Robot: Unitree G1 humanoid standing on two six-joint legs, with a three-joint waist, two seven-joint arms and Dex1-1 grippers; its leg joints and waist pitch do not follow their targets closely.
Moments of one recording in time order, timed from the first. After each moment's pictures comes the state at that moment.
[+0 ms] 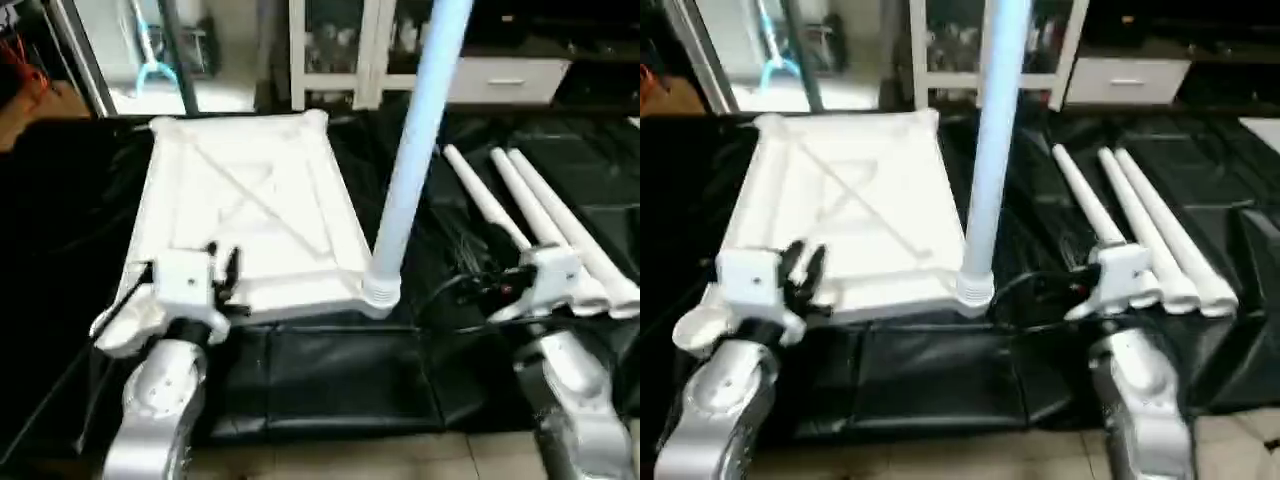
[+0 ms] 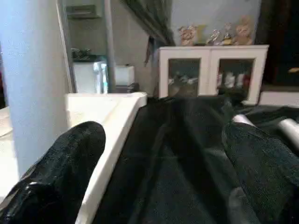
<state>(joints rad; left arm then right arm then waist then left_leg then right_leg) 0.07 0.07 -0.03 -0.34 -0.03 0.25 -0.11 -0.04 -0.18 -0.16 -0.12 0.30 0.04 0.38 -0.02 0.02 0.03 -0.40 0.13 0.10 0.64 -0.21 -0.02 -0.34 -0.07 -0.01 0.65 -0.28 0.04</state>
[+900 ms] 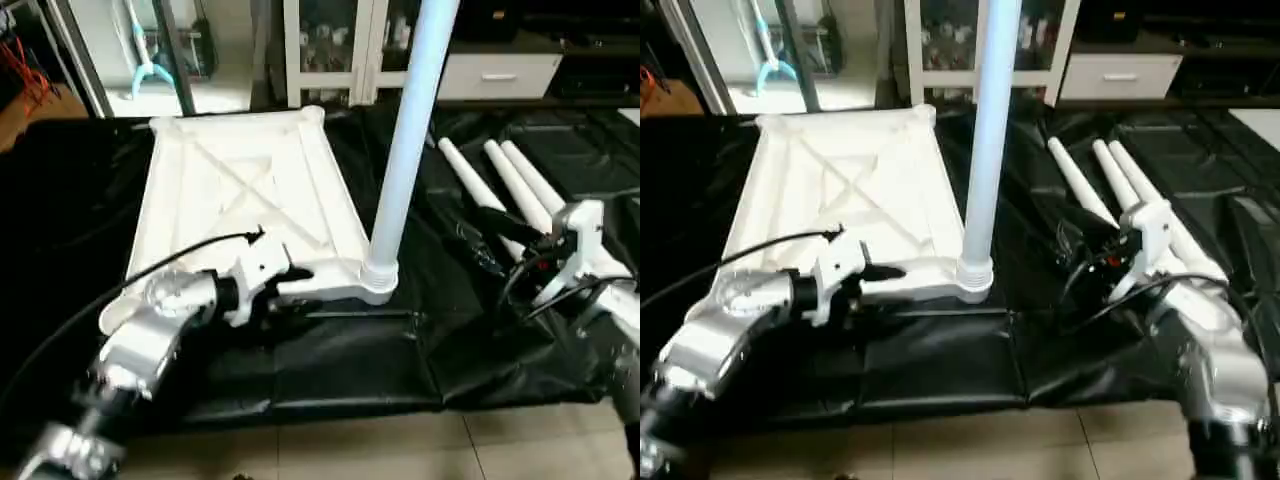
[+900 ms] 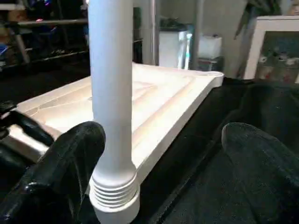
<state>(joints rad) -0.44 0.46 -0.27 0.23 -0.10 0.22 -0.99 -0.25 -0.52 -0.18 0.11 0.51 0.26 0.89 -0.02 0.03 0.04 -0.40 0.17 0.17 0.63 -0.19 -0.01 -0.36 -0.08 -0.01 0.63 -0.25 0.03</state>
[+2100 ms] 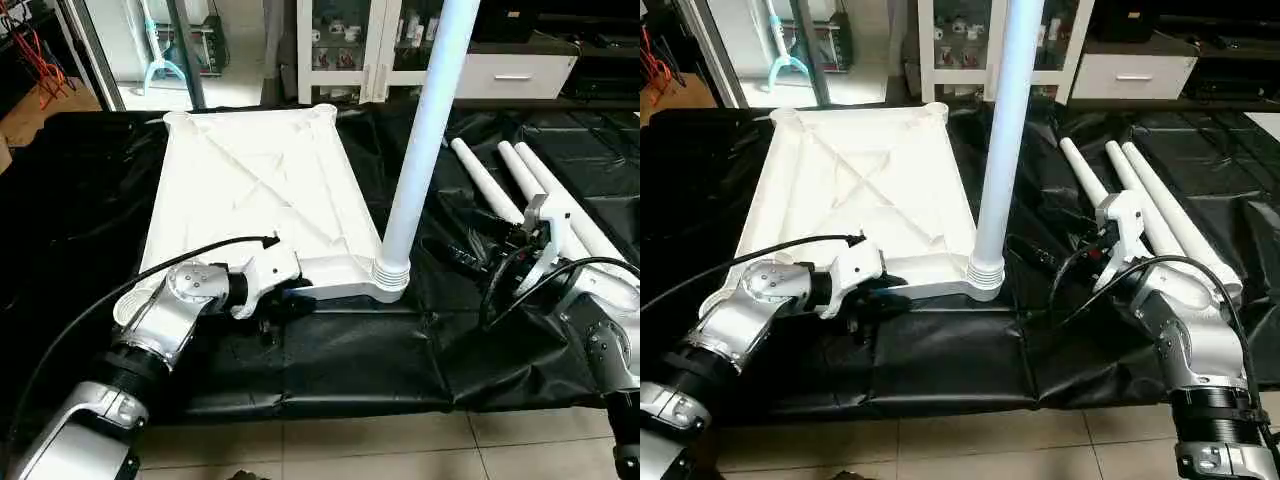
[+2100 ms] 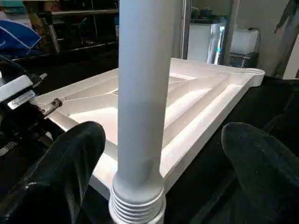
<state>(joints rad) -0.57 0.41 -0.35 0.57 0.06 -0.03 -0.99 -0.35 -0.49 -0.12 0.25 0.46 0.21 0.97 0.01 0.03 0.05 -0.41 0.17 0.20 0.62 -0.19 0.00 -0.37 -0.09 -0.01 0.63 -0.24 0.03</state>
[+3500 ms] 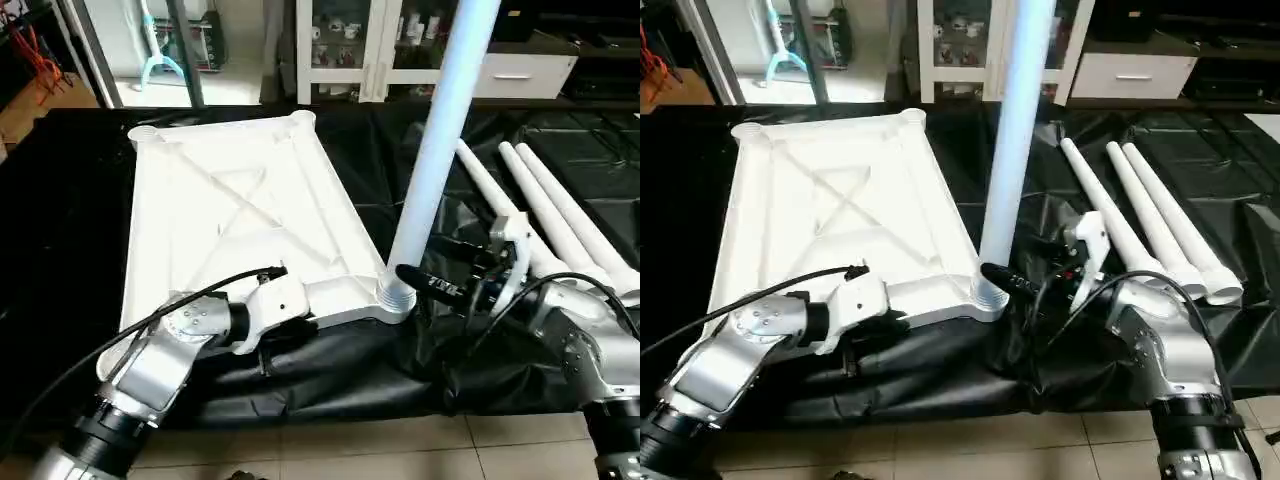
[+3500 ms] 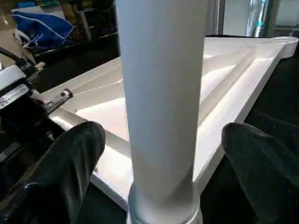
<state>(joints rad) -0.32 0.44 -0.37 0.05 0.10 0.28 -0.95 -0.36 -0.44 -0.03 0.30 0.44 0.25 1.01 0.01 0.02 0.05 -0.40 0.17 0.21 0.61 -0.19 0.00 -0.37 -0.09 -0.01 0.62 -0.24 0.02</state>
